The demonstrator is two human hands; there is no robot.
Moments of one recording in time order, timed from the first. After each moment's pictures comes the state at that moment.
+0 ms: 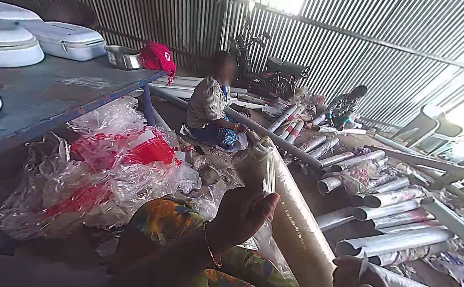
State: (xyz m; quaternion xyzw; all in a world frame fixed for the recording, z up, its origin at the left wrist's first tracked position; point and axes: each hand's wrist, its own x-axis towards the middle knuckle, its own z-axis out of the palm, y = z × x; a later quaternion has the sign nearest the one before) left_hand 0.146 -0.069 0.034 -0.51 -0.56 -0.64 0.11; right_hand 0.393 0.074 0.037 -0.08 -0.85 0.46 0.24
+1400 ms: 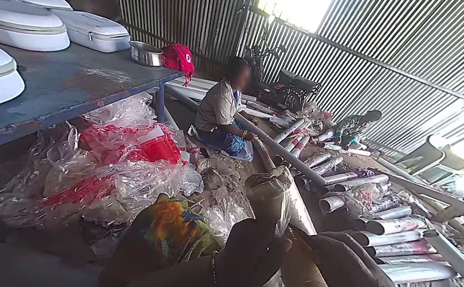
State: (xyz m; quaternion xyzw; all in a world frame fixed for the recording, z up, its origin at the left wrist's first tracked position) left_hand 0.157 -0.081 0.006 -0.50 -0.56 -0.64 0.19; right_hand 0.296 0.048 0.091 0.03 -0.95 0.08 0.29
